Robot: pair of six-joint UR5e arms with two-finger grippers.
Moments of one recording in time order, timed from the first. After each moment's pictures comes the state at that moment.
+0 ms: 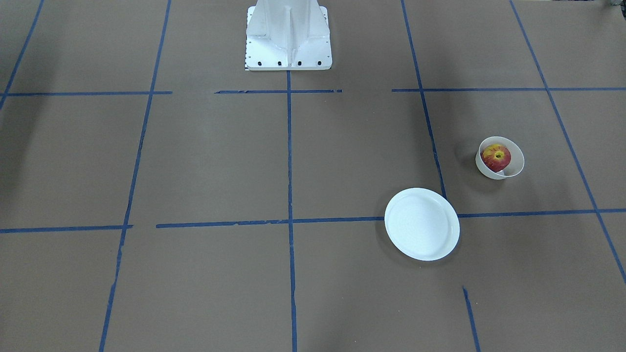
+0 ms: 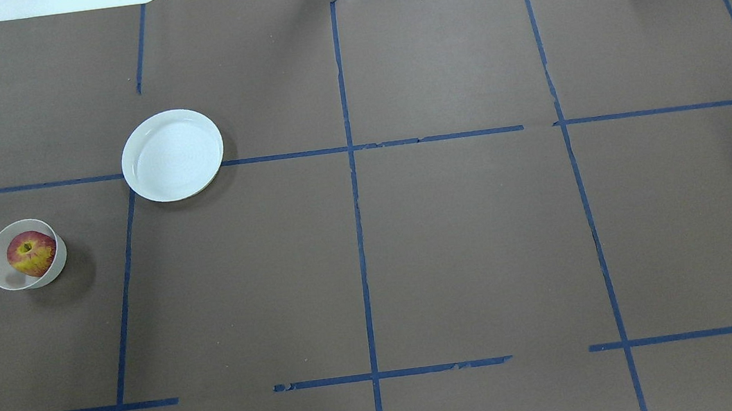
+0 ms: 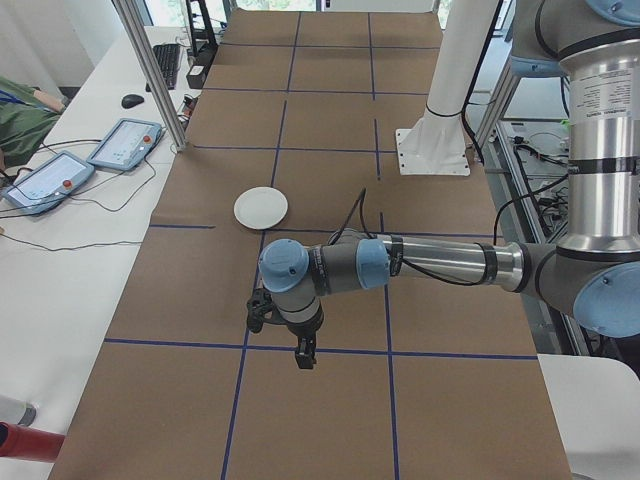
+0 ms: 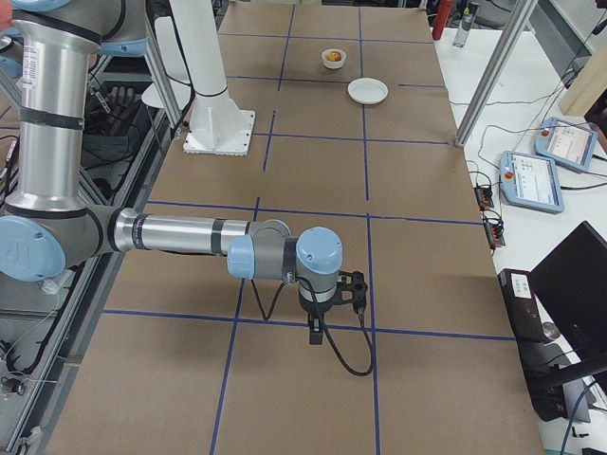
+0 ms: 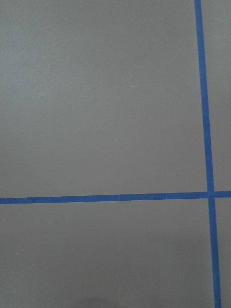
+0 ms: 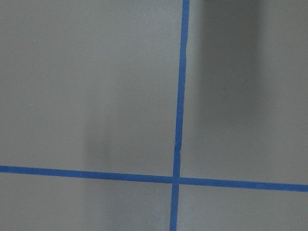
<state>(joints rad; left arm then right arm) -1.60 -1.47 -1.75 -1.31 -2.32 0.21 1.59 -1.73 1.71 -1.55 2.30 -0.05</state>
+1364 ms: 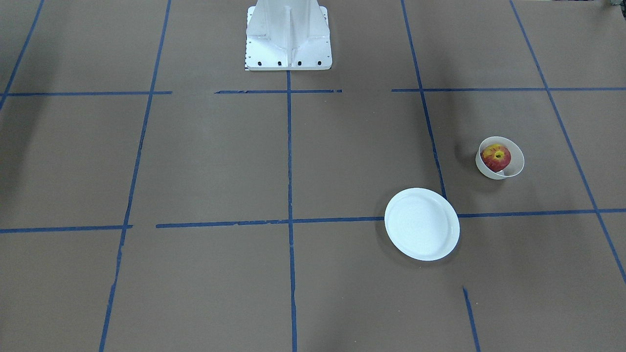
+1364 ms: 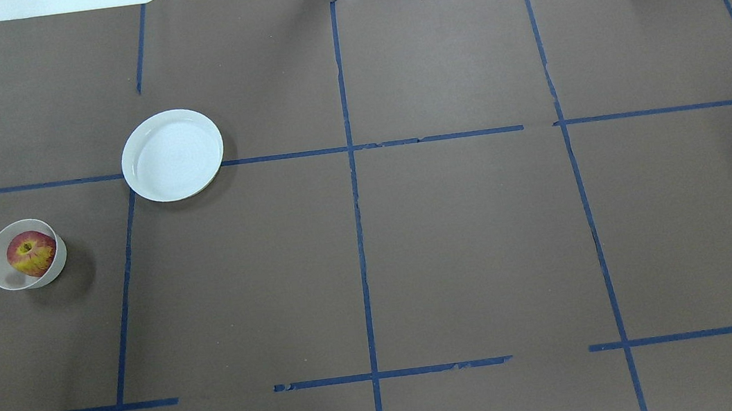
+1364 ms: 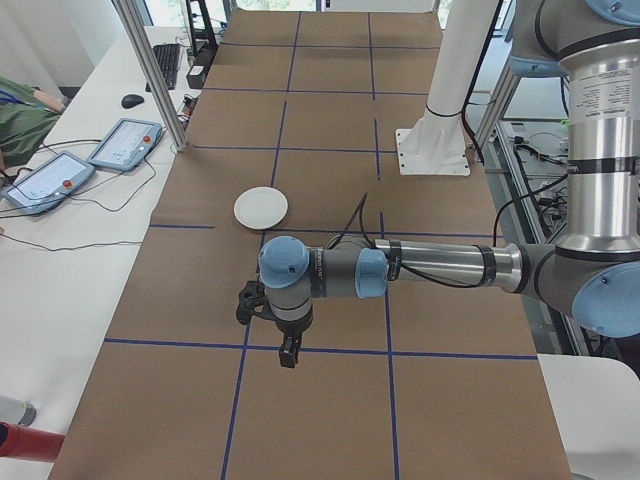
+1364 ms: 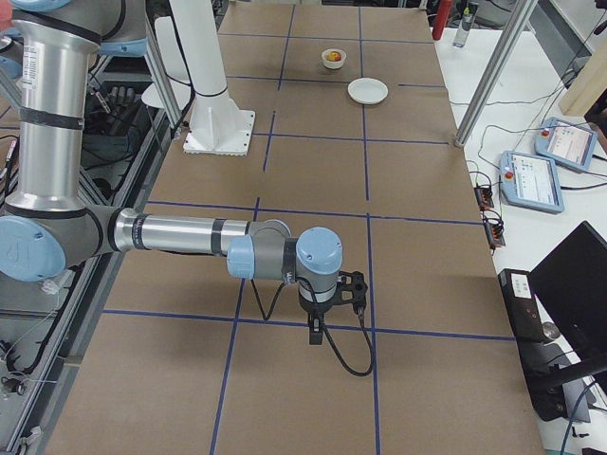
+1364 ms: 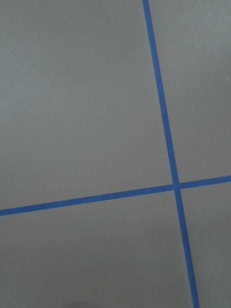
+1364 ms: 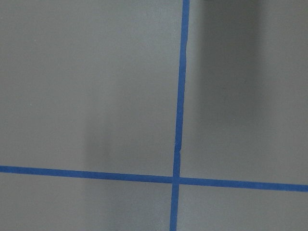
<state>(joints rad) -1.60 -1.47 -1.72 -1.49 -2.31 0.21 1.59 -1.73 1.71 -1.55 2.30 -0.05</state>
